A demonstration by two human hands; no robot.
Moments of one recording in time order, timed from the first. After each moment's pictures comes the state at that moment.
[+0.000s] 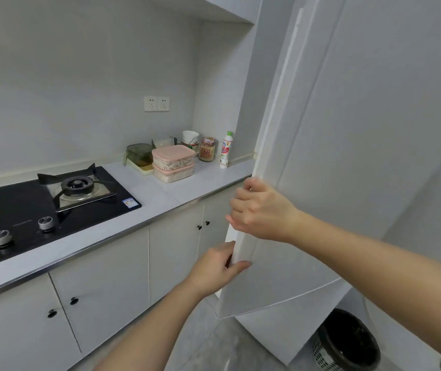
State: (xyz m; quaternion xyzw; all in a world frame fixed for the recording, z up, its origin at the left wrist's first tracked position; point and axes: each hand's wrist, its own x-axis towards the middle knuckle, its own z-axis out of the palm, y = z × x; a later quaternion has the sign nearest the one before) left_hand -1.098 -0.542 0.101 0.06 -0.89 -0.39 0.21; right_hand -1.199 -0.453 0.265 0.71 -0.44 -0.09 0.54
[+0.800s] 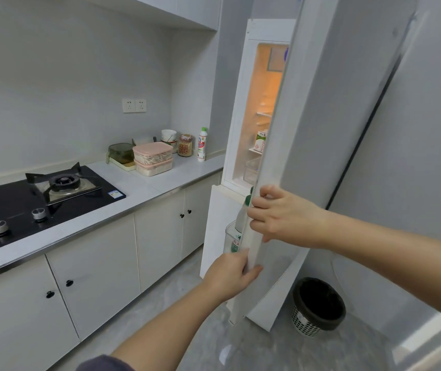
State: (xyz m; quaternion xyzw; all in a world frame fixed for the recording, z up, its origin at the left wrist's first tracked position) left_hand -1.021 -0.364 0.134 0.06 -0.95 -0.28 0.13; right_hand -1.111 -0.252 0.292 0.69 -0.54 -0.31 0.37
